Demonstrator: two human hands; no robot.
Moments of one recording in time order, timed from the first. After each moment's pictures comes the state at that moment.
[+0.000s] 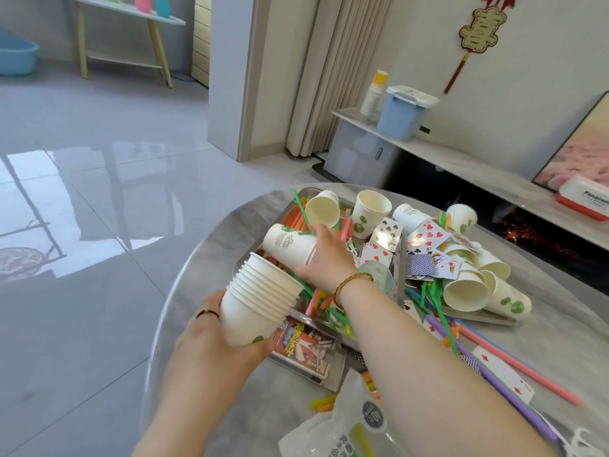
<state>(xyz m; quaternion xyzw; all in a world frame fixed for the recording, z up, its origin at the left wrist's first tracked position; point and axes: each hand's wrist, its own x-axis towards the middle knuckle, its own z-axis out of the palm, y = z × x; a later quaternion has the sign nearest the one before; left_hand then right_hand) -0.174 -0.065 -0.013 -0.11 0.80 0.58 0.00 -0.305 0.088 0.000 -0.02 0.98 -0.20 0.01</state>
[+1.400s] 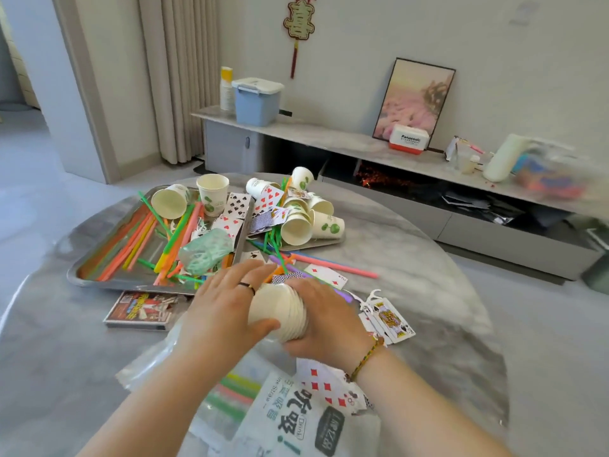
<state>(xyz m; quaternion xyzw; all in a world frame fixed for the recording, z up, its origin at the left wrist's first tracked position) -0.083 0.097 0.050 0.34 0.90 0.24 -0.10 -0.039 0.253 0.024 -0.04 0.98 -0.18 -0.10</state>
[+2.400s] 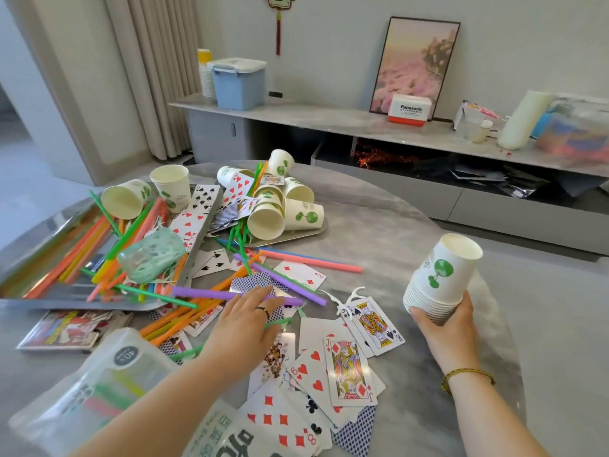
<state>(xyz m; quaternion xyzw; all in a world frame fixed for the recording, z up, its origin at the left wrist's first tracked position) -0.111 0.209 -0.028 0.34 0.93 0.10 0.07 0.008 0.461 -0.060 0.43 0.77 -0.38 -0.29</state>
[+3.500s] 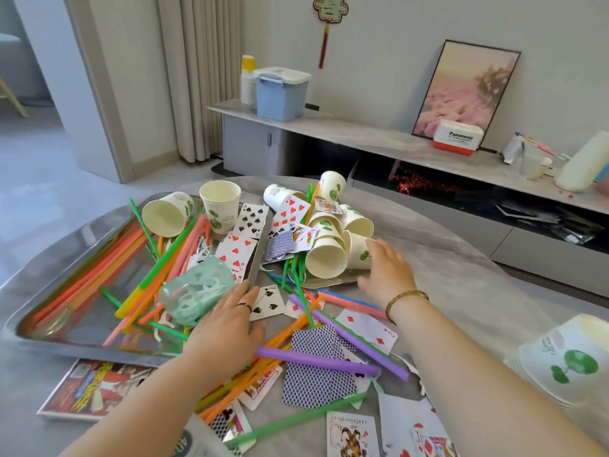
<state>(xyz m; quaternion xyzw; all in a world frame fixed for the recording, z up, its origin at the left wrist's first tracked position) -0.231 0.144 -0.028 0.24 0.95 0.19 0.12 -0.217 0.381 -0.007 0.20 0.97 -0.09 -0.07</state>
